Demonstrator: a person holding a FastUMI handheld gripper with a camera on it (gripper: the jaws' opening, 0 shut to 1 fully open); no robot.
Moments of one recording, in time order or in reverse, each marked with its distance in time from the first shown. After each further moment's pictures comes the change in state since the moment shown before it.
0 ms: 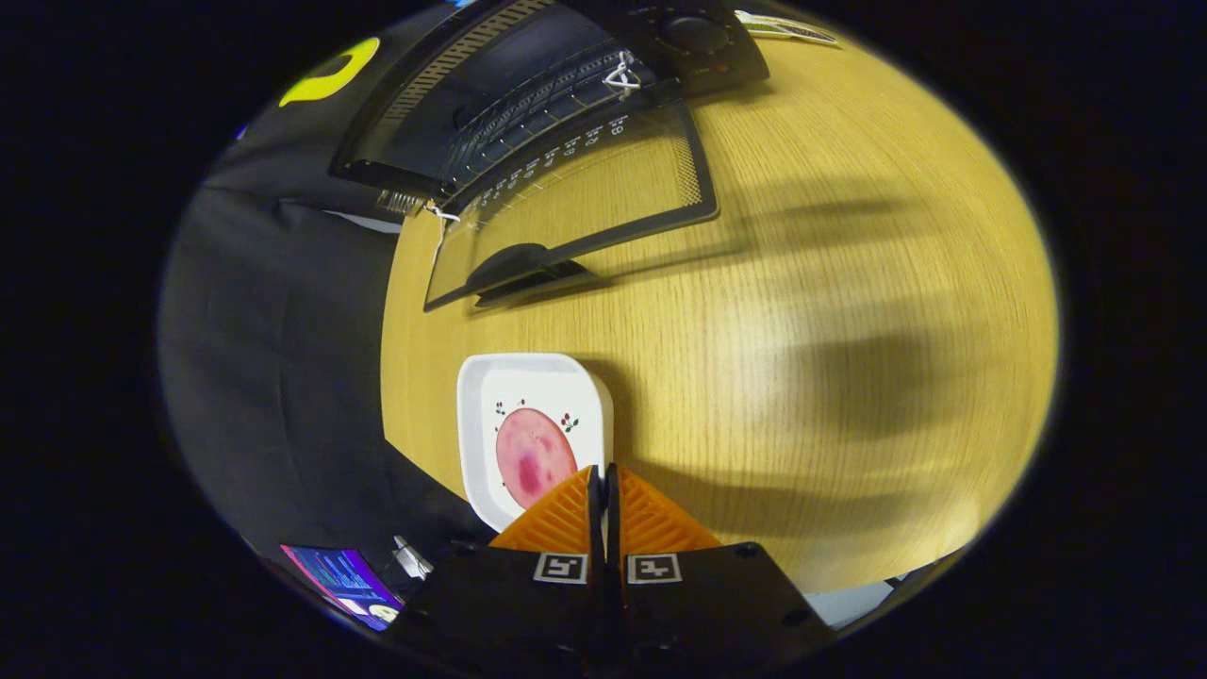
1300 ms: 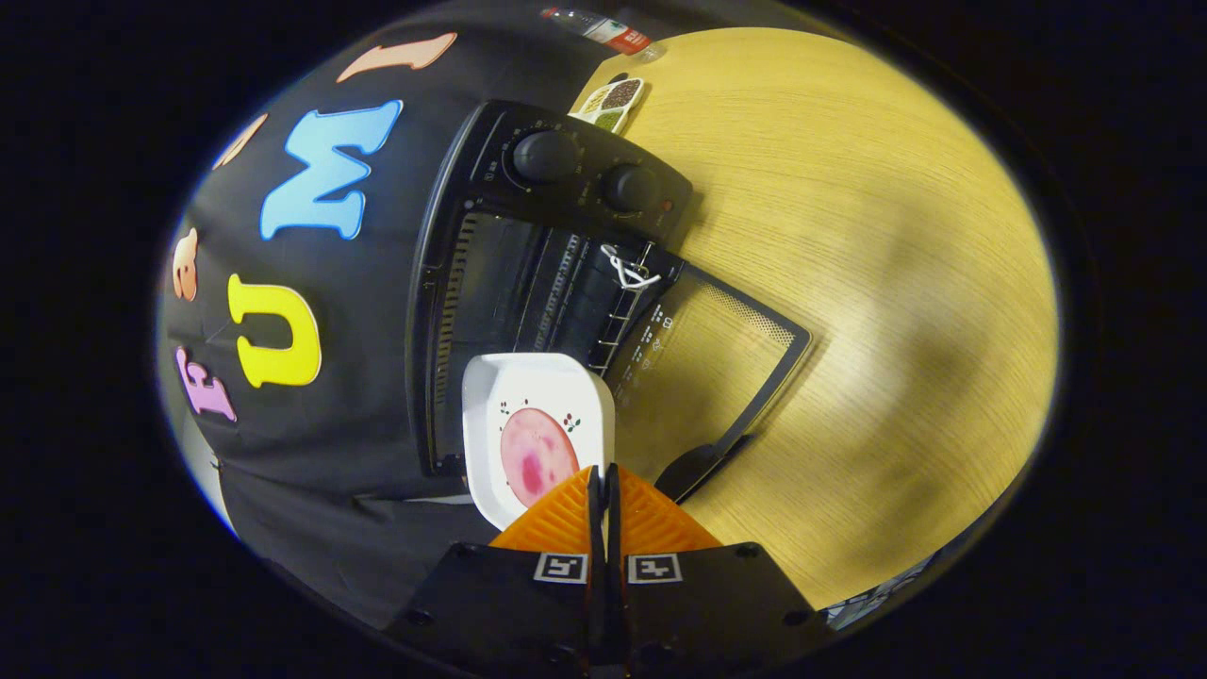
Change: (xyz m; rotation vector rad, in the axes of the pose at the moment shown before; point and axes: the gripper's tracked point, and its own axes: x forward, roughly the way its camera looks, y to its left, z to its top) arm -0.020 0.087 0.140 0.701 -0.643 0.195
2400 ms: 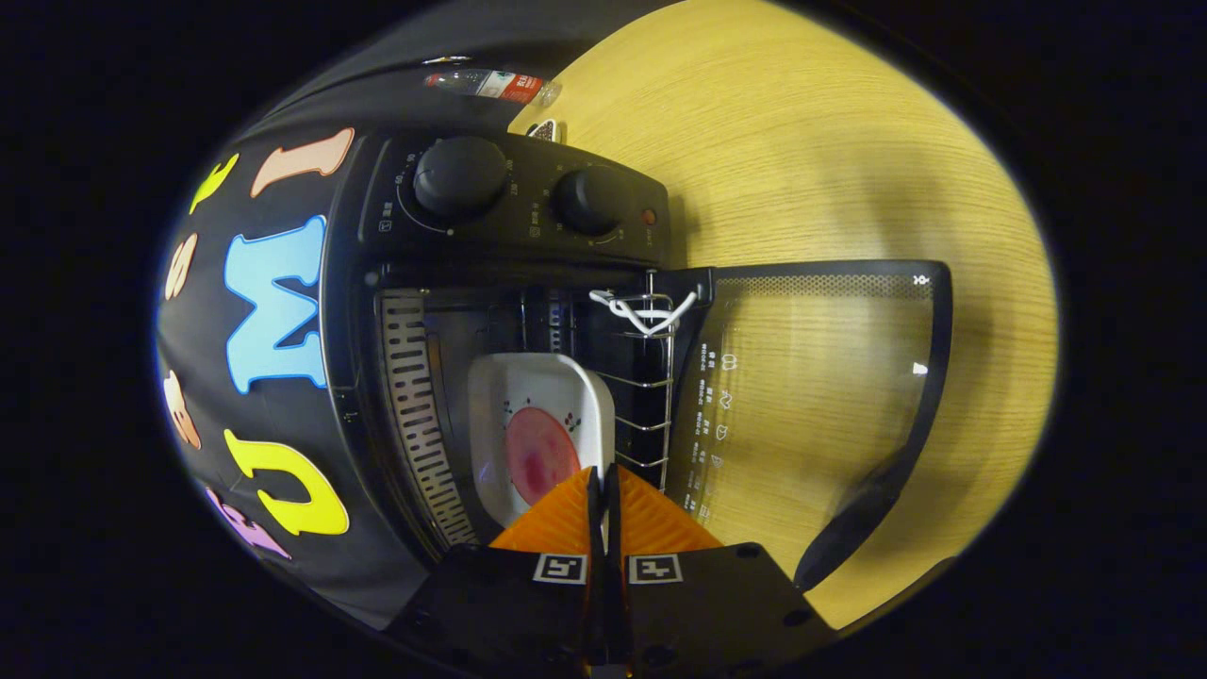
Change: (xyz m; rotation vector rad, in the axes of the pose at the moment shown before) arm 0.093 0.038 0.051 0.351 -0.285 0.028
